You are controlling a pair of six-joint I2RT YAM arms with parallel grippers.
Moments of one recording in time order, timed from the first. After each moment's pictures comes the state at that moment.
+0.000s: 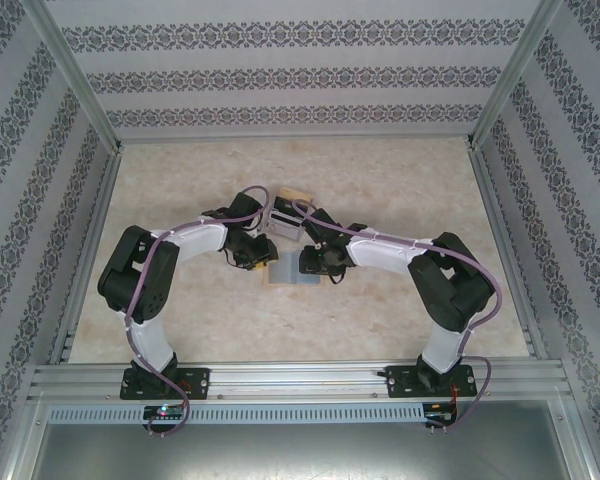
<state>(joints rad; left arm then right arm) -0.42 1.82 1.08 -0.49 0.38 -0.73 0.70 1.79 1.06 -0.46 -0.07 0.71</state>
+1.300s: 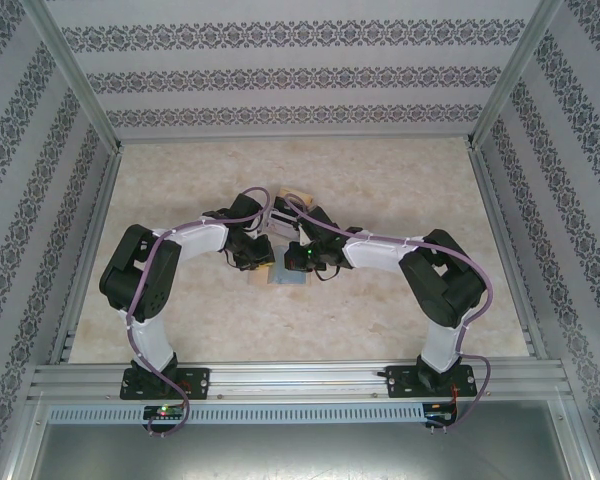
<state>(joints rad) -0.42 1.84 1.08 -0.49 0.38 -0.73 0.70 1.83 1.04 -0.18 -0.35 0.71</state>
